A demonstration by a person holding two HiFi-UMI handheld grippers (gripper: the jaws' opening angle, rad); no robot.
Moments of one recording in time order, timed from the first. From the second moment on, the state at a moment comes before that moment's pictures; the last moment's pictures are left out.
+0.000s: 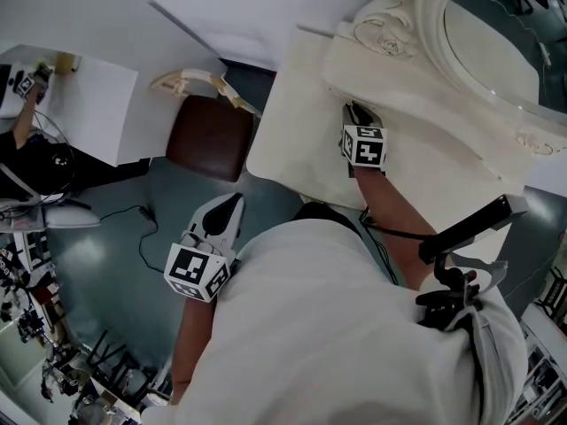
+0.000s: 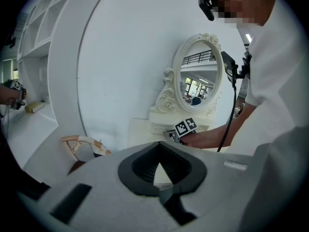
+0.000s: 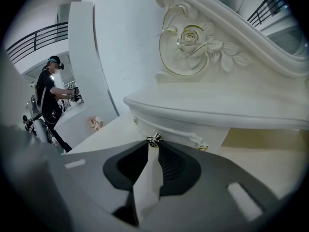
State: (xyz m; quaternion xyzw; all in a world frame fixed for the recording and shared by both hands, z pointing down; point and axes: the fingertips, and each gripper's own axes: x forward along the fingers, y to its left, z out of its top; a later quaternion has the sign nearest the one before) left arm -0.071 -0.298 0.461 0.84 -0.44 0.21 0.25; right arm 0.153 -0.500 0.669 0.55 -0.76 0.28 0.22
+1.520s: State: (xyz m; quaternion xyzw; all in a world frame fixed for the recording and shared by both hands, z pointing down) left arm -0.104 -0.259 0.451 0.84 -0.44 0.19 0.25; right arm 0.159 -0.497 0.667 0.56 -0.74 0.27 0.25
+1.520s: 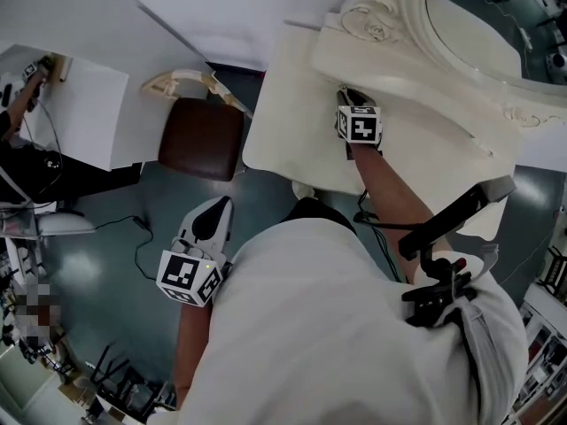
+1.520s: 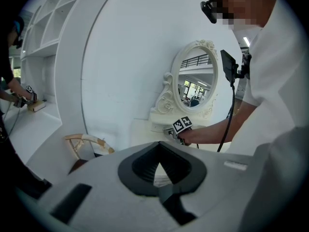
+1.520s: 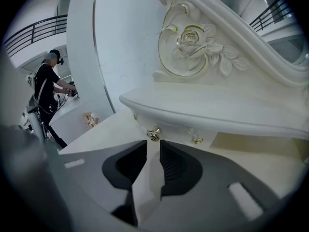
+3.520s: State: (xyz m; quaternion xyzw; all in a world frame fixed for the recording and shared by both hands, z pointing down) left arm -0.193 0.049 0.476 0.90 -0.35 0.15 0.23; right arm -0.013 -0.037 0.532 0.44 -0.84 0.18 0.25
